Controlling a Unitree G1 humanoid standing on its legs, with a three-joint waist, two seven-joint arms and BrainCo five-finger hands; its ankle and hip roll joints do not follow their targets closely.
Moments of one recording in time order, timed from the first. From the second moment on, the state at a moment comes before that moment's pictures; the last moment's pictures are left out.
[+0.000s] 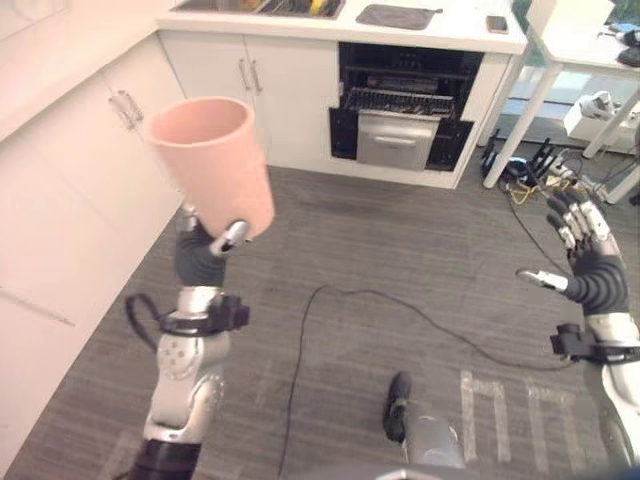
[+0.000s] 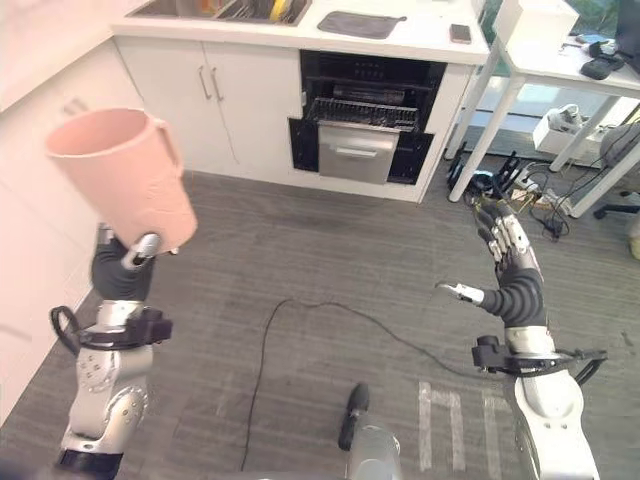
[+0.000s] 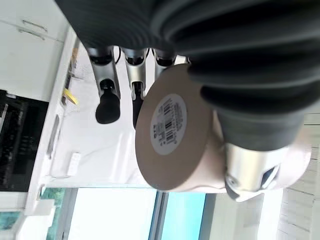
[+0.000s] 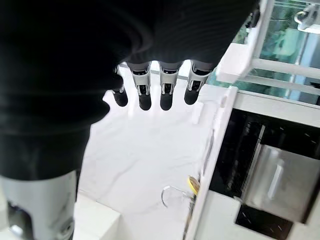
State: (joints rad) left arm 0.02 0.37 -0.05 -0.36 -0.53 -0.37 0.01; right arm 0.13 -0.52 -0.18 -0.35 0.29 -0.24 -0.04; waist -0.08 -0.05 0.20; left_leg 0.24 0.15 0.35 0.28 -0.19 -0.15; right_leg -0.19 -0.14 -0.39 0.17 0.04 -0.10
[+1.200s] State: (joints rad) left arm 0.00 0.41 -0.14 -0.30 -0.53 -0.39 0.04; right arm 0.22 -0.50 -0.23 -0.37 0.33 -0.22 0.03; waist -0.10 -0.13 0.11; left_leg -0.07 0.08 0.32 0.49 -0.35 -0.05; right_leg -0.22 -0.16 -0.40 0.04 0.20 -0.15
